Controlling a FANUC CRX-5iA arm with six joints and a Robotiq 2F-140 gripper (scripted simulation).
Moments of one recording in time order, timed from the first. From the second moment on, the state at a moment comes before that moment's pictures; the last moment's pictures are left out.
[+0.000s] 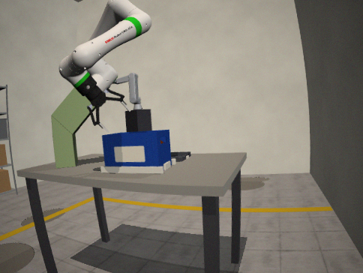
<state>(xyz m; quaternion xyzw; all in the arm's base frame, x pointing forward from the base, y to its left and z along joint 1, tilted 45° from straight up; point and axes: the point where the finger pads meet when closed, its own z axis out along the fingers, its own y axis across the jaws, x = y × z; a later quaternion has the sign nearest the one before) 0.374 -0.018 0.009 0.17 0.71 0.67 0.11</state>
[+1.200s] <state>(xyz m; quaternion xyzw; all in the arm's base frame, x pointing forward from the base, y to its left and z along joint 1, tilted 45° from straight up) 0.465 -0.053 0.029 0.34 0.74 0.57 0.08</state>
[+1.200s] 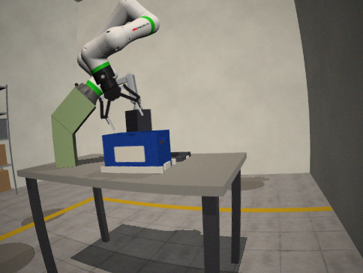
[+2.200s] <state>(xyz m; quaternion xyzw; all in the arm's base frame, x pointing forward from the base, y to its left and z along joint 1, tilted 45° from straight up) 0.472 -0.053 0.033 0.46 0.75 0.47 0.05</state>
